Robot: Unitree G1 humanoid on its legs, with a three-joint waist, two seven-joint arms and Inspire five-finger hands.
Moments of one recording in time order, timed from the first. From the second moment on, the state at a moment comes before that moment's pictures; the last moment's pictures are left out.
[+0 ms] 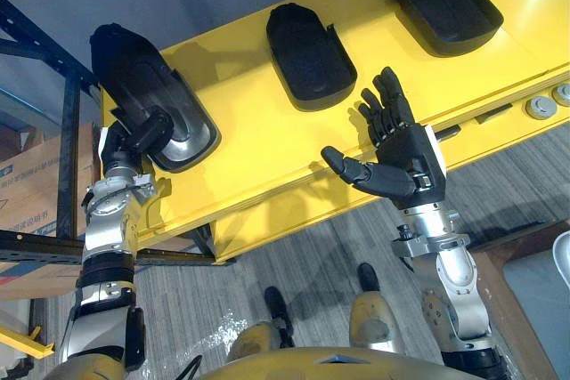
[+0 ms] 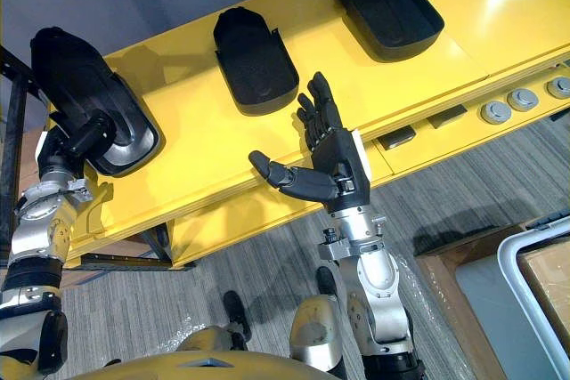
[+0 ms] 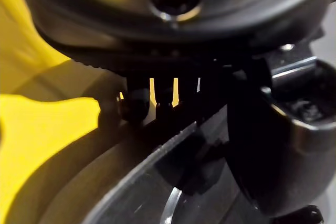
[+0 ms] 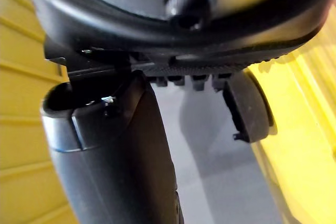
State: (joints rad) left arm -0.37 0.45 0.29 0.52 -0.27 0.06 0.02; right arm 0.13 -0.19 0.09 -0.34 0.36 -0.25 0.18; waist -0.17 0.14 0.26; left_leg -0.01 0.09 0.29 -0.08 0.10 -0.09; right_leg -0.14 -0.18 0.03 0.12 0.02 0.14
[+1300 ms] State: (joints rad) left arm -0.18 0.18 0.08 -0.25 -0.08 -0.31 0.31; right arm 0.09 -0.13 0.11 -0.26 0.28 -0.32 0.07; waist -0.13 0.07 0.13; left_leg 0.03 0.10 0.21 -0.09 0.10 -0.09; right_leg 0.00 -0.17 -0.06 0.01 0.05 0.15
